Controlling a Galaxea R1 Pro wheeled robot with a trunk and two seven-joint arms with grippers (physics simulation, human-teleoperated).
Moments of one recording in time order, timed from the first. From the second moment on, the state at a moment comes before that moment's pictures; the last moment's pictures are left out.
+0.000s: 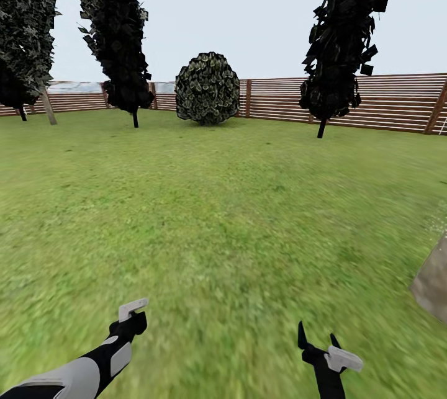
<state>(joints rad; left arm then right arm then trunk) -0.70 0.05 -0.01 -0.02 0.30 -0.29 0.07 -0.45 0.02 -1.11 -0.06 0.40 -1.05 0.46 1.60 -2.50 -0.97</state>
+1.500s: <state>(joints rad) -0.70 0.05 -0.01 -0.02 0.30 -0.29 0.07 -0.45 0.02 -1.11 -0.06 0.40 -1.05 0.46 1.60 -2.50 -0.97</state>
